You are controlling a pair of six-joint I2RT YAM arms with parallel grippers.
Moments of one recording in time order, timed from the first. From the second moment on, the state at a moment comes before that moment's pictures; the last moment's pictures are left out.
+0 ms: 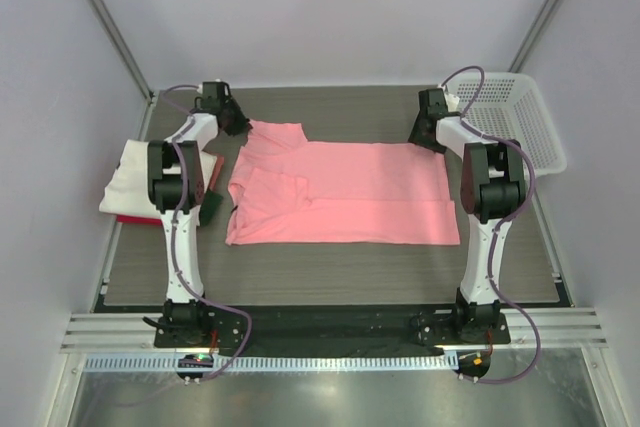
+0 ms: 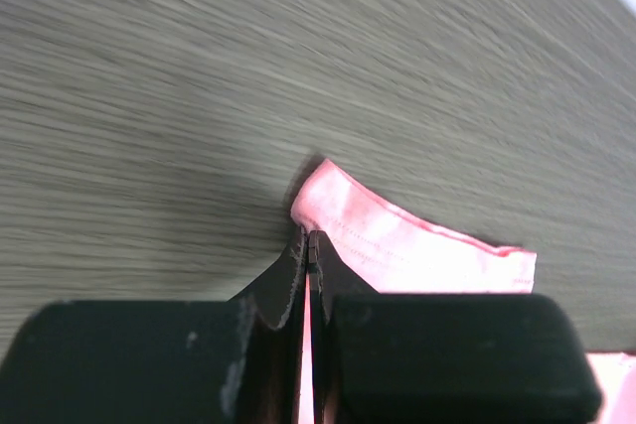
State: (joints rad) left arm -0.04 2.40 1.88 -0.25 0.19 -0.58; right arm 0.09 2.16 1.58 -0.37 0.33 0.44
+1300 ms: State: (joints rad) left arm -0.02 2.38 1.84 -0.20 0.19 -0.58; right arm 0.08 2.22 1.68 -0.38 0.36 0.46
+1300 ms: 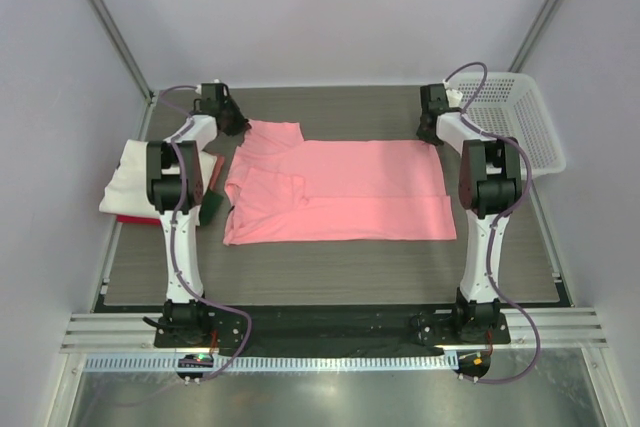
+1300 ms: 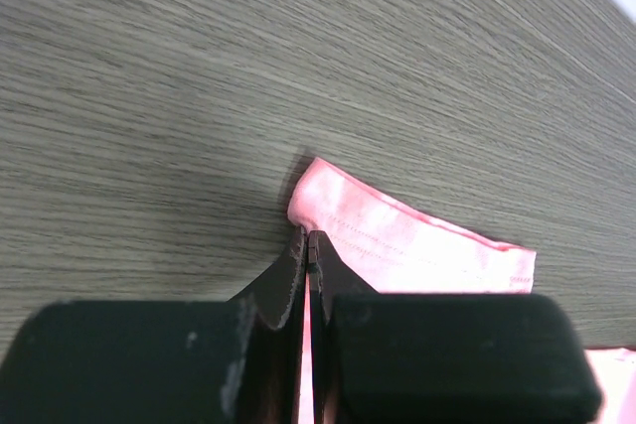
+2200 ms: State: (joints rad) left arm -0.12 2.12 1.75 -0.22 0.13 -0.51; right arm 0.08 2.05 1.62 -0.44 0.26 0.47
